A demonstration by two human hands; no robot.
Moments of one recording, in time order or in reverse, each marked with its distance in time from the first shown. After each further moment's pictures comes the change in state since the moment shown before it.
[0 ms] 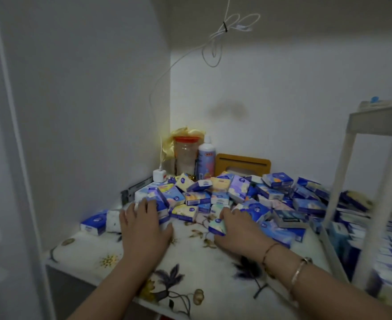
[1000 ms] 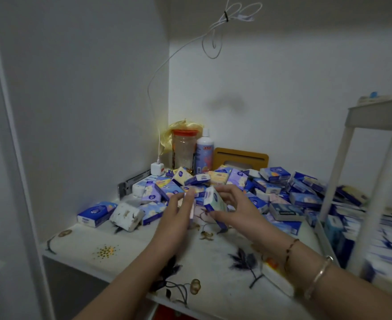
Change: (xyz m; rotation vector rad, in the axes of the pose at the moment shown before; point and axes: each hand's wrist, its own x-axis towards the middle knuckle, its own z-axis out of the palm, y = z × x) left_hand -0.019 0.063 -0.034 -1.108 -0.366 -0.190; right_hand -0.012 -0.001 -0.012 1.025 0.122 -0.088
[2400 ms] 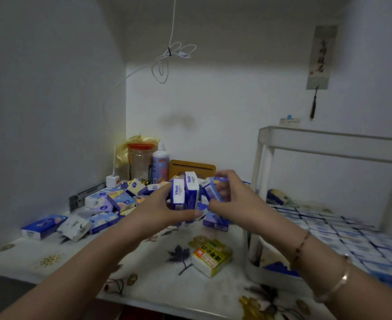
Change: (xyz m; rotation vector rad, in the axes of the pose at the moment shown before) left_hand -0.059 0.094 0.035 0.026 -0.401 0.183; right_hand -0.104 -0.085 -0.093 -0.345 0.144 -0.046
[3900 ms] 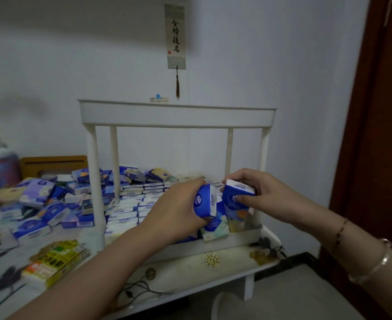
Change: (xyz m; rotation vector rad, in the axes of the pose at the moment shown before) left_hand 0.030 0.064 0.269 0.554 -0.293 0.611; right_hand -0.181 0.112 -0.216 -0.031 0.245 0.259
